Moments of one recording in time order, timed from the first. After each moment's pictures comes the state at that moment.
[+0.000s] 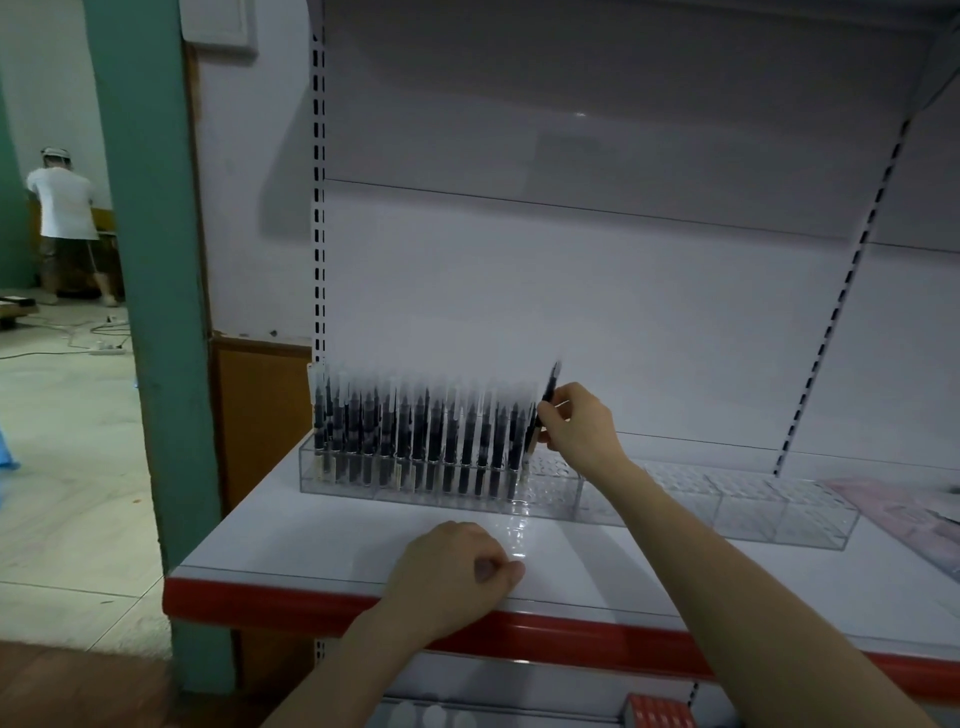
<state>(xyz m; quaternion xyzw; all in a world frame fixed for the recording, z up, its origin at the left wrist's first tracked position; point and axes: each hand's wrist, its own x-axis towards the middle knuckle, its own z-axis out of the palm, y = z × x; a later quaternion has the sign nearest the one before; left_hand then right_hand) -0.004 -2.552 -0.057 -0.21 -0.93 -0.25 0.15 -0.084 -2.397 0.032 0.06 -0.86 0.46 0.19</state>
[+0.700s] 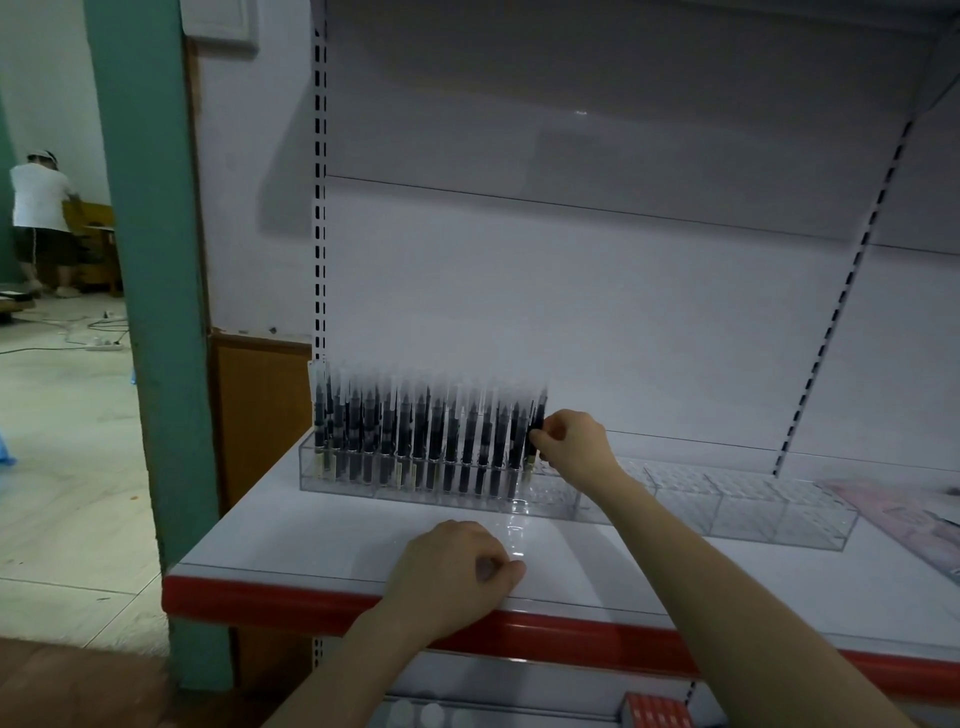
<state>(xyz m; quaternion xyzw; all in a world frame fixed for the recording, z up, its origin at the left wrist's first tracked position) -0.004 -2.553 -0.058 -0.22 -0.93 -0.26 0.16 -0.087 -2.396 0.018 0.04 -0.92 0.35 0.15</state>
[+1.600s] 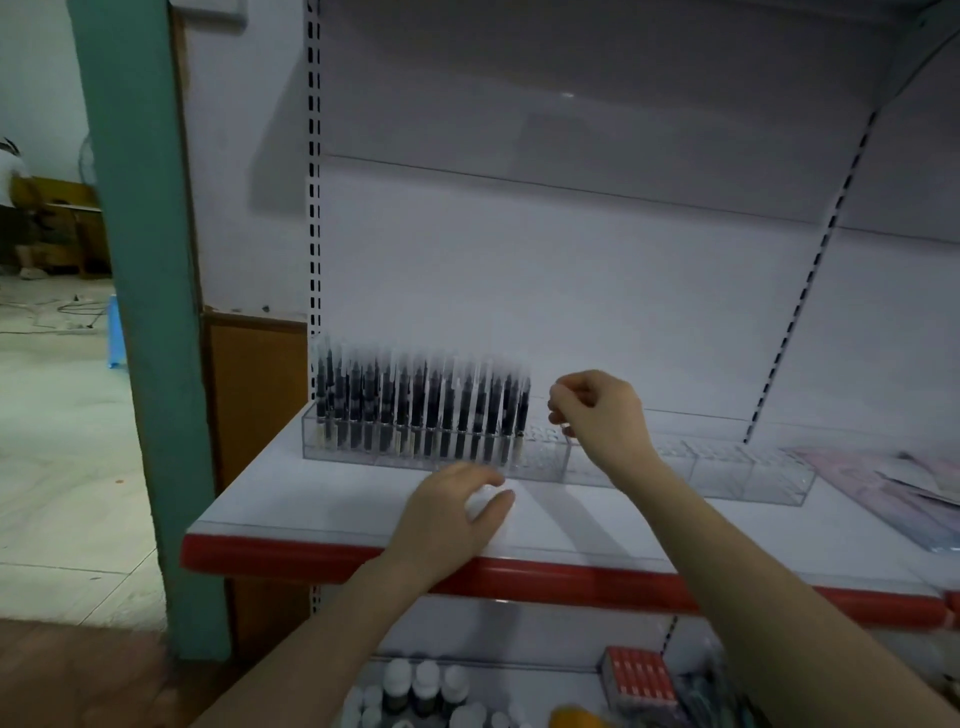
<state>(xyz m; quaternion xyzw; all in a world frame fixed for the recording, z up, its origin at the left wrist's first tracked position) 0.009 -2.552 -0.050 -0.24 -0.86 -0.37 0.28 -0.006 -2.396 0.042 0.05 -0.84 0.48 0.24</state>
